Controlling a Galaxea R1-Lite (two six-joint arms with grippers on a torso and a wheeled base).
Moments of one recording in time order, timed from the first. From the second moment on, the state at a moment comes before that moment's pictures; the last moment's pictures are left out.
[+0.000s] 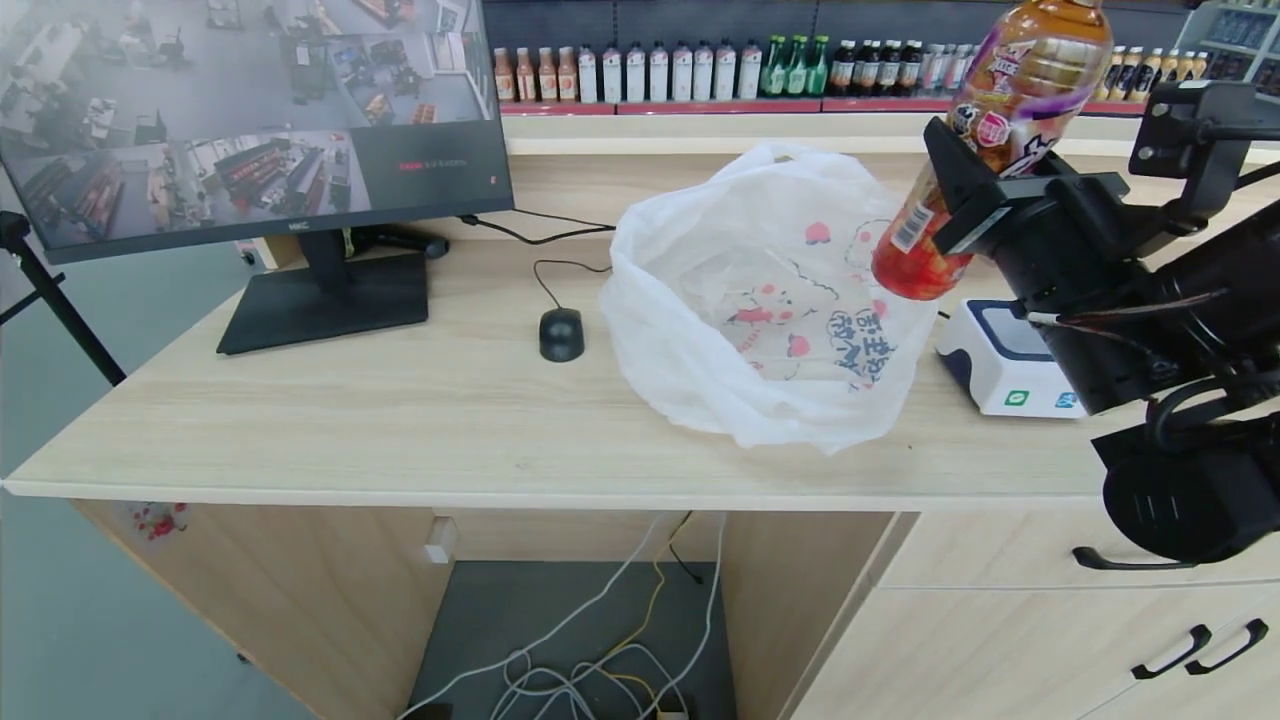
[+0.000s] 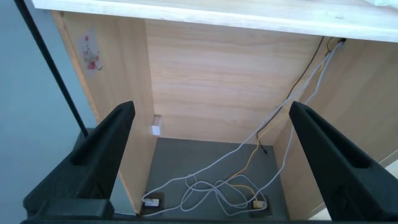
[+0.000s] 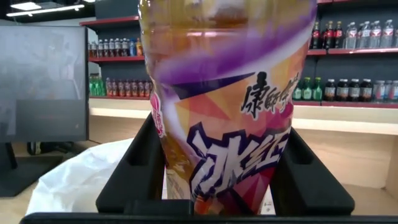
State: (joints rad) left arm 0.00 0.00 0.00 0.00 0.00 0.00; right arm 0.34 1.80 -0.90 -1.57 -0.03 -0.07
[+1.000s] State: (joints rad) left arm 0.00 0.00 0.00 0.00 0.00 0.00; right arm 0.42 1.91 -1.38 -0.94 -0.03 0.03
